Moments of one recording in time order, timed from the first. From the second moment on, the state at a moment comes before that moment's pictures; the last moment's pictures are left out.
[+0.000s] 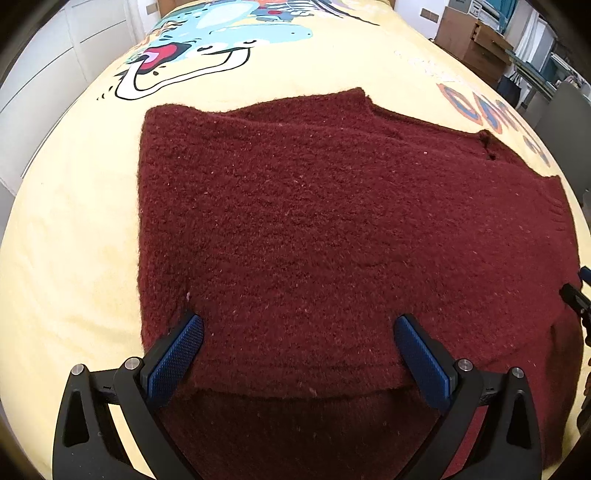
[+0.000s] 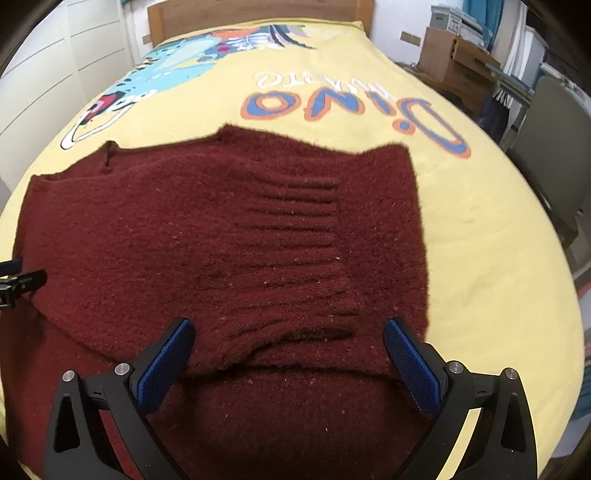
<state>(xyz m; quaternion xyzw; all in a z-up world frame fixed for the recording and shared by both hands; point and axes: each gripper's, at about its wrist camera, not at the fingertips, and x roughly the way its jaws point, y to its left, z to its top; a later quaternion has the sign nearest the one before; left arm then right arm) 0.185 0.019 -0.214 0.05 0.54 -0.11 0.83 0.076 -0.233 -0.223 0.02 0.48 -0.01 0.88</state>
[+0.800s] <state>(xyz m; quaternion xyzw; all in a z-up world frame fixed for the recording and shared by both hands) 0.028 0.100 -0.182 0.03 0.60 -0.09 0.79 -0.064 -0.250 -0.221 0.05 0.58 -0.01 0.81</state>
